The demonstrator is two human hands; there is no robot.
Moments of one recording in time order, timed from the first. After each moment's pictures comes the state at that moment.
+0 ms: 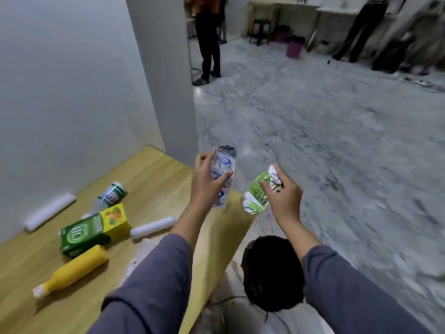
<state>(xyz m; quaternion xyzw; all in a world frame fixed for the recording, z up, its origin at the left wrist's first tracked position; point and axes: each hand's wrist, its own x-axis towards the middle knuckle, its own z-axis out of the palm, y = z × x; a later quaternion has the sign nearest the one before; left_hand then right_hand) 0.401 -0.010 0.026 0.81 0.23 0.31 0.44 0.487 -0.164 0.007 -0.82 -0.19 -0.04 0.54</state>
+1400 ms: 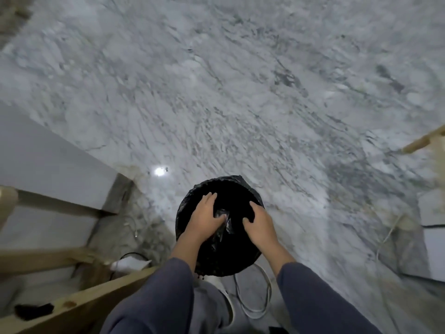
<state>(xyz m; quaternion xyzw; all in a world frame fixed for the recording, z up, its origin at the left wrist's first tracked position) 0.550 -0.189 -0.370 0.88 0.19 -0.23 0.36 0.571 -0.341 -0.389 -0.88 0.02 0.29 0.37</state>
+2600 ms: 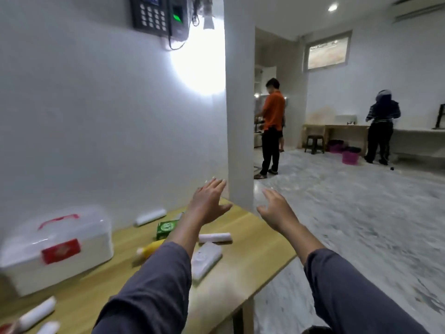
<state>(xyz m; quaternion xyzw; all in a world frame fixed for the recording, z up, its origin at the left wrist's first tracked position) 0.227 -0.021 0.086 0.93 0.28 0.22 0.01 0.375 -0.144 0.062 -0.81 -0.48 -0.01 0.32</state>
